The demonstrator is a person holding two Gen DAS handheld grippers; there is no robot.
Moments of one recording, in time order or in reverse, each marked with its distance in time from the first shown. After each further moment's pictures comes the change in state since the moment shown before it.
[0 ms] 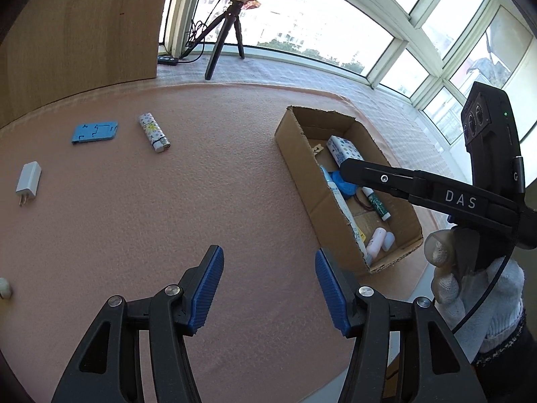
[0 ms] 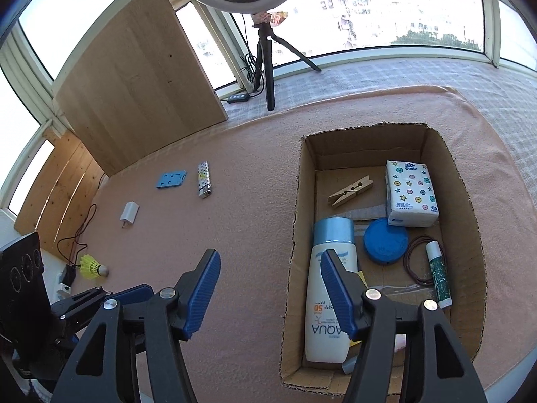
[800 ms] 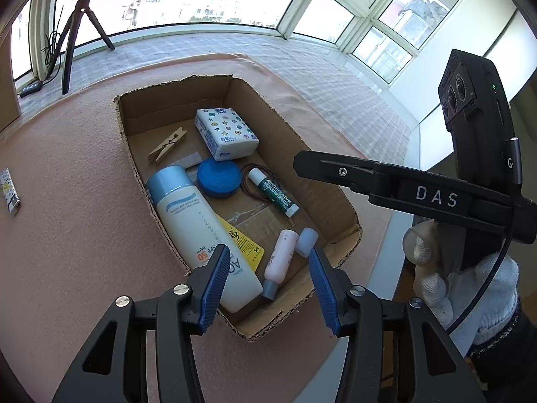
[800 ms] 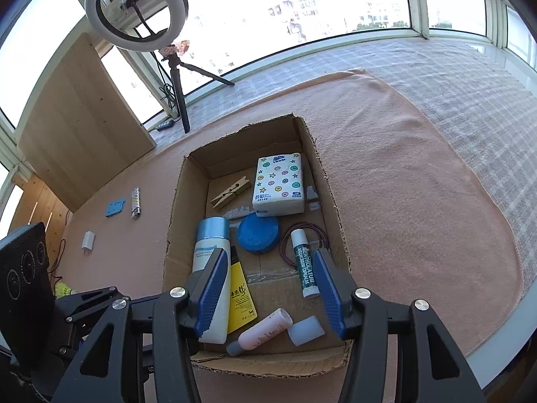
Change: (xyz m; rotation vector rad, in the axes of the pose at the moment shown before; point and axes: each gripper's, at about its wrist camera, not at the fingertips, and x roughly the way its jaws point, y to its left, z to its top) left arm 0.097 -0.134 0.024 0.266 0.157 -0.232; right arm -0.048 -0.115 -0.020 0.186 -0.061 -0.150
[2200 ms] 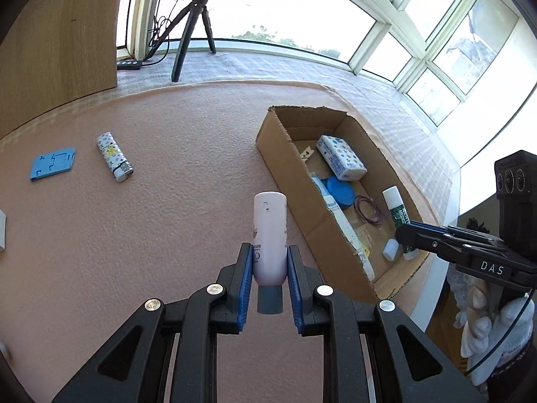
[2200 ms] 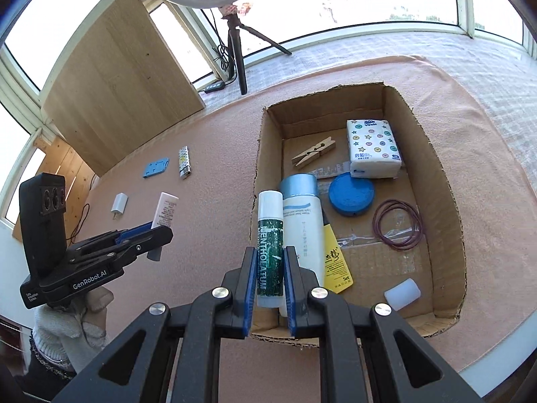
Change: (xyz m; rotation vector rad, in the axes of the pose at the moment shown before) left arm -0.066 0.102 -0.024 -0.144 -0.105 0.142; right arm 0.008 0.060 -0.028 -0.069 0.080 0.070
